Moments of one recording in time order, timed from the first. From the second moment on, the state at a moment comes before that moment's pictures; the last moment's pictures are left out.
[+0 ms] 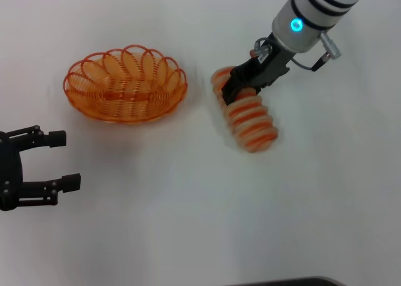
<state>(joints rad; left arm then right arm) -0.35 -2.07 0.48 0.91 2.20 1.98 -1.33 1.09 2.09 -1.08 -0.51 -2.71 -1.26 2.82</state>
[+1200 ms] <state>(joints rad) -0.34 -2.09 0.53 0.88 2.20 1.93 -1.23 1.13 2.11 -1.14 -0.87 -2.46 -1.32 2.05</state>
